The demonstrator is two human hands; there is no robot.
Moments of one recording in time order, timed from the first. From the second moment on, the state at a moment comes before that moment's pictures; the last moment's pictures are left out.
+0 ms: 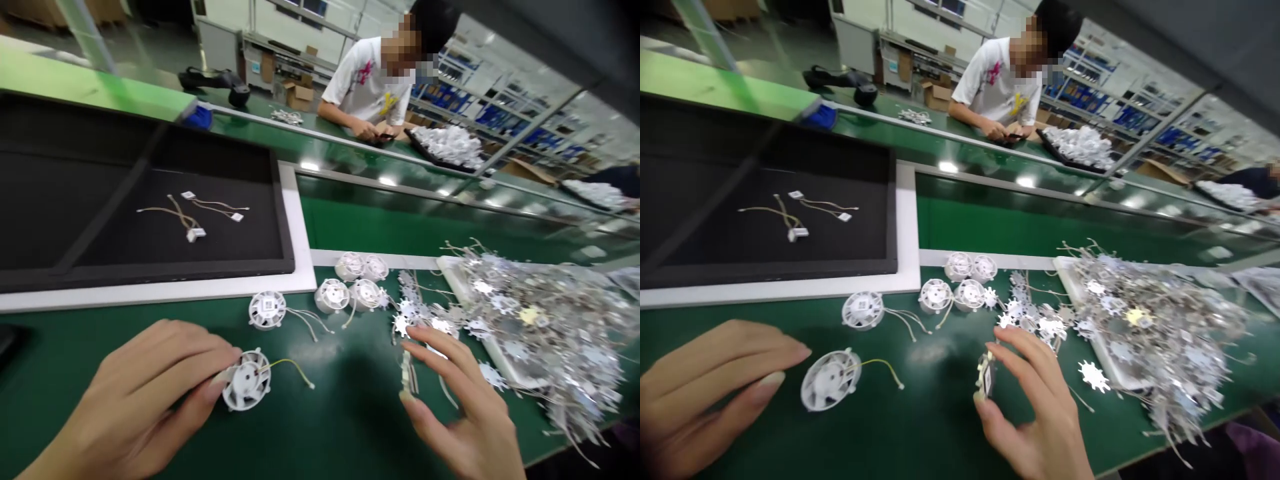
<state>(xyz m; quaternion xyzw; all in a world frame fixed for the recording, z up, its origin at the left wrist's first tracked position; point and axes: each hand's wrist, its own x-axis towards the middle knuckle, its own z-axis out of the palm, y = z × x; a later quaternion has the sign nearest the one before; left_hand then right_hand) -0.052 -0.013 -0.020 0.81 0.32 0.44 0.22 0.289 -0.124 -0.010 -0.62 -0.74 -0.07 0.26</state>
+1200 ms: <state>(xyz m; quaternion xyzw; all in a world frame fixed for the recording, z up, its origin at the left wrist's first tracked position) -0.045 -0.009 -0.010 0.47 0.34 0.30 0.76 0.172 -0.041 0.023 -0.49 -0.66 0.51 0.27</state>
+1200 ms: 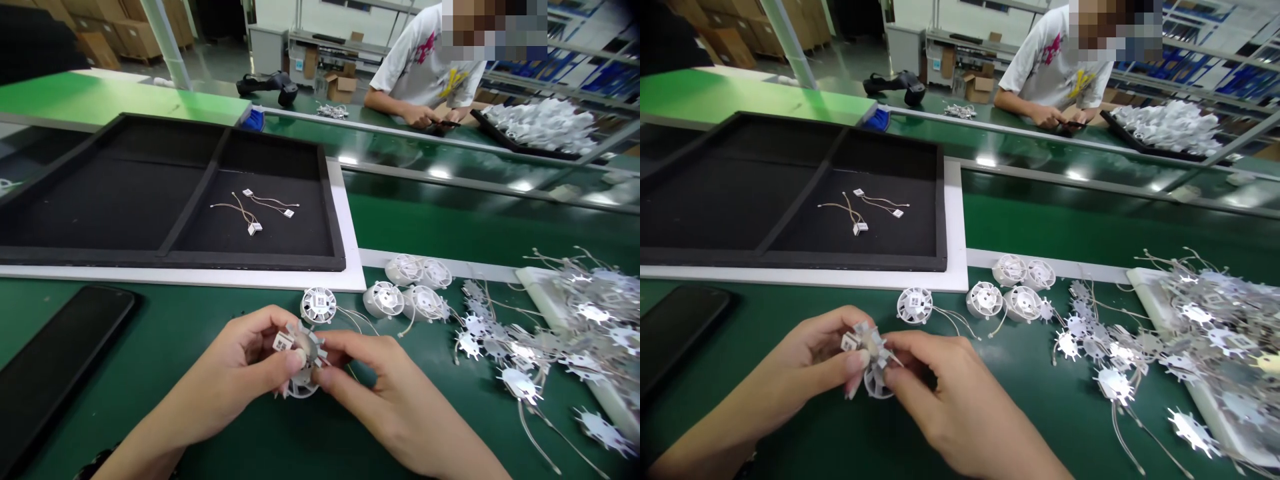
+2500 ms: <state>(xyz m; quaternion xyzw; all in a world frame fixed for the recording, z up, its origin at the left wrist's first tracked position) -0.035 -0.015 -0.003 0.48 0.42 0.21 0.74 0.175 -0.043 0.008 -0.50 -0.71 0.39 0.31</state>
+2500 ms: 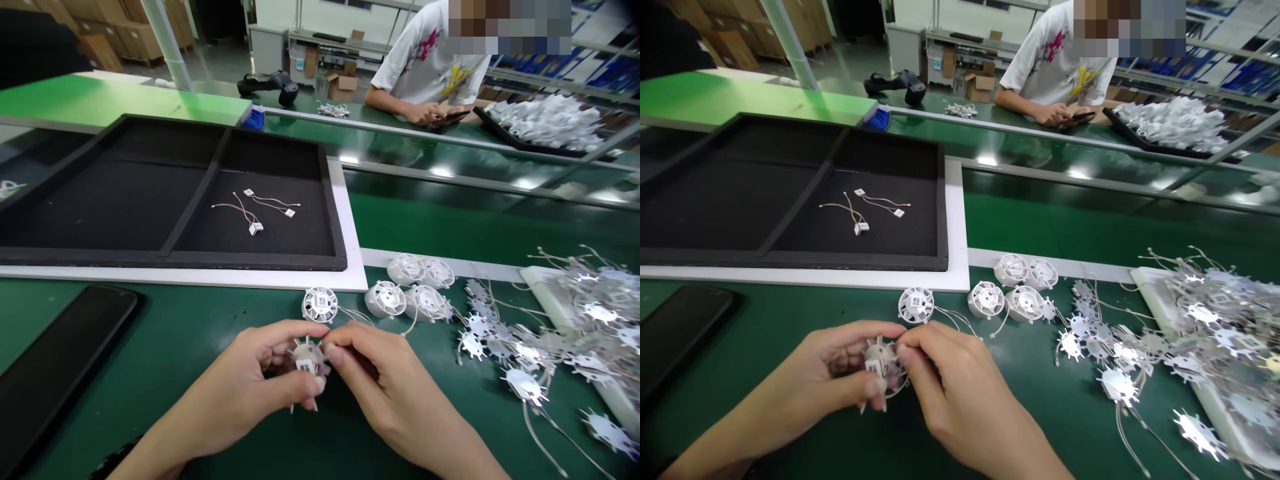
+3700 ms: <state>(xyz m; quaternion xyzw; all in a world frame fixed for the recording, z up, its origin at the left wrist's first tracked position) -0.042 -0.013 -0.003 0.56 0.44 0.21 0.67 0.178 -0.036 0.016 -0.56 -0.55 0.58 0.23</state>
